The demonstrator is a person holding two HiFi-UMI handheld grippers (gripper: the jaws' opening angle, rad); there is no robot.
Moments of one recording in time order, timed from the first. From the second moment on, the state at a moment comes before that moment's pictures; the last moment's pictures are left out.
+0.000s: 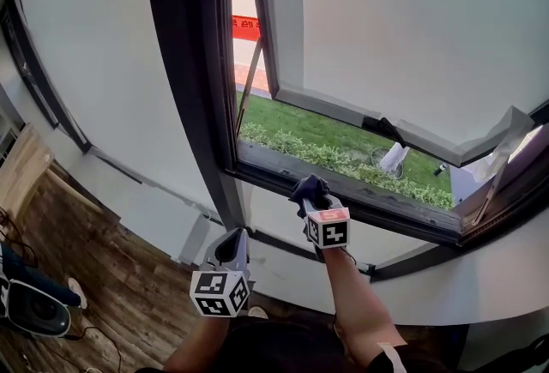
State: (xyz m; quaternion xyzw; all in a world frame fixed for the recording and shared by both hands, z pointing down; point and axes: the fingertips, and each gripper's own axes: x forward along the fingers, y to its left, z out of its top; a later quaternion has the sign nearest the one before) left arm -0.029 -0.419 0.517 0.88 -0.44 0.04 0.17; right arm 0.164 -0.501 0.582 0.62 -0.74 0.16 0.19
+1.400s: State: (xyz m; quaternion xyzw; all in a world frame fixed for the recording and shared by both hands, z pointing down) left arm 0.097 -0.398 0.516 0.94 -0.30 0.09 0.16; right arm 0.304 -0.409 0.582 0.71 -0.66 0.19 0.16
